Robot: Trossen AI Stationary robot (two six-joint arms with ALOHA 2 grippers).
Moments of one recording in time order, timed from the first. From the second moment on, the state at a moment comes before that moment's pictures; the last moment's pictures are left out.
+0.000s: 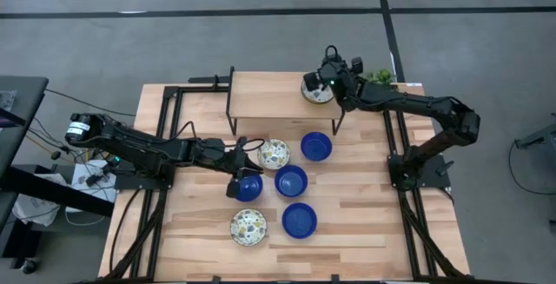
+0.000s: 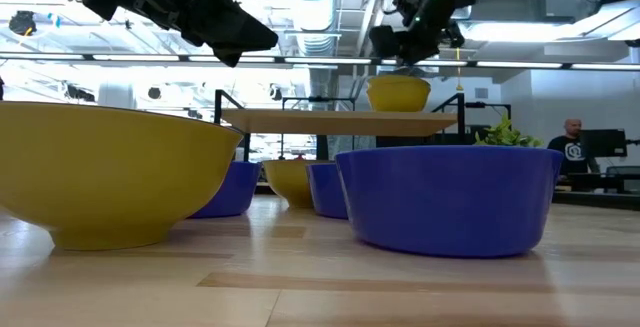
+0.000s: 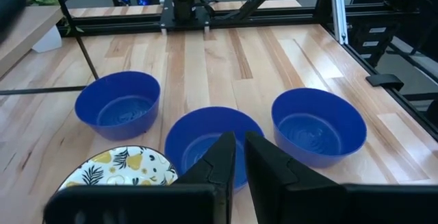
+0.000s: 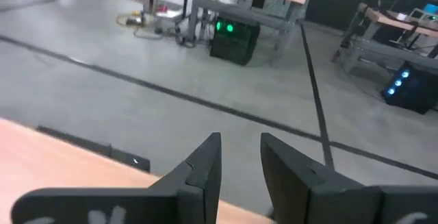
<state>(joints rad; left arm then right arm) -0.14 1.10 0.59 0.30 -0.01 0.05 -0.43 1.48 1.16 -0.14 0.86 0.12</state>
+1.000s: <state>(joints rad) -0.14 1.10 0.59 0.31 -0.01 0.06 -0.43 1.57 1.15 -0.05 0.85 0.07</state>
